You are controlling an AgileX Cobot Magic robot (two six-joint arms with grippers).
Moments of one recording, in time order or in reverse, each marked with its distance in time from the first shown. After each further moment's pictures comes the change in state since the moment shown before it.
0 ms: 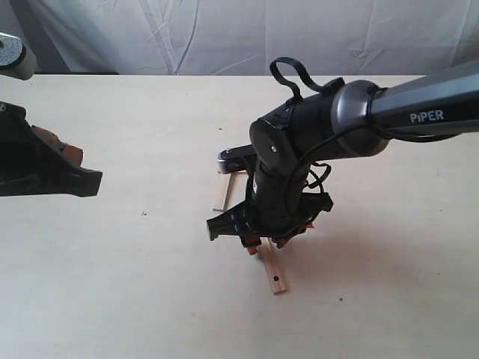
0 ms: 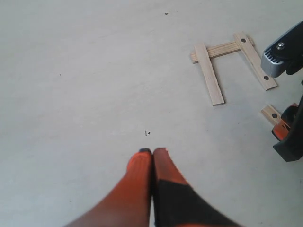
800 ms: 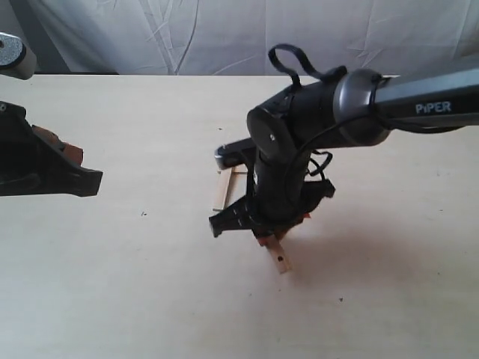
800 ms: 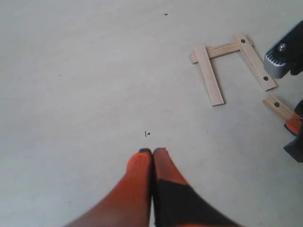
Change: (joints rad) left arm 0.000 0.000 0.000 0.000 -0.002 0.000; right arm 0.000 -0.017 -0.038 -0.034 0.086 -0.068
